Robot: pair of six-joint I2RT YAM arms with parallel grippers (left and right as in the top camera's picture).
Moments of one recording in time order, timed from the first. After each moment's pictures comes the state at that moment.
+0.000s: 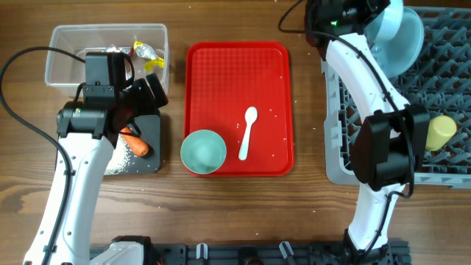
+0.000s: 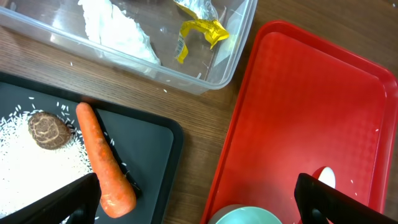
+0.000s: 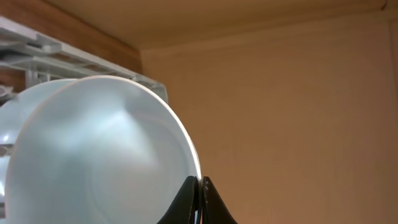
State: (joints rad) left arm -0.05 1.34 1.20 -0.83 -0.03 -0.41; right arm 0.22 2.12 1.85 -0.31 1.32 -0.82
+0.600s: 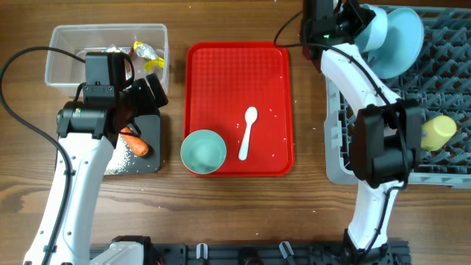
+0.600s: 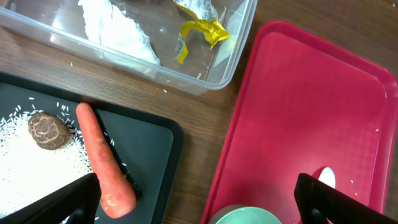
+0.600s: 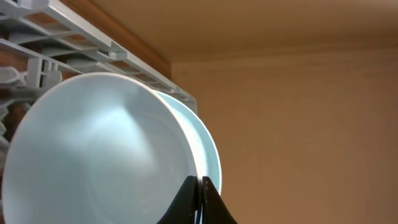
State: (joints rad) left arm -0.05 1.34 1.20 -0.83 -0.03 -0.41; right arm 0.22 2.16 1.71 -0.14 1.21 -0.89
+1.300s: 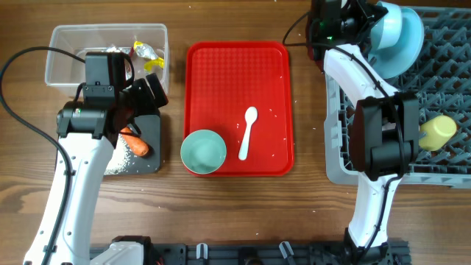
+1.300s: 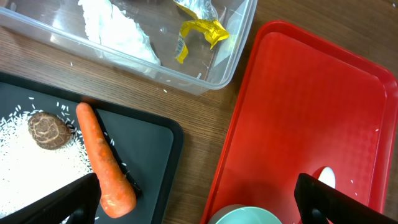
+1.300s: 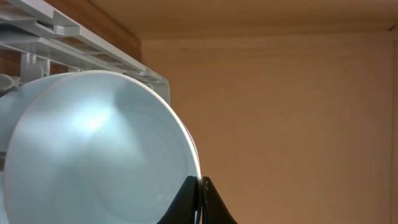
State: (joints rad) left arm -0.05 1.34 1.20 -0.83 -0.03 -0.41; right arm 0.17 2.21 1.70 0.11 1.33 -1.13
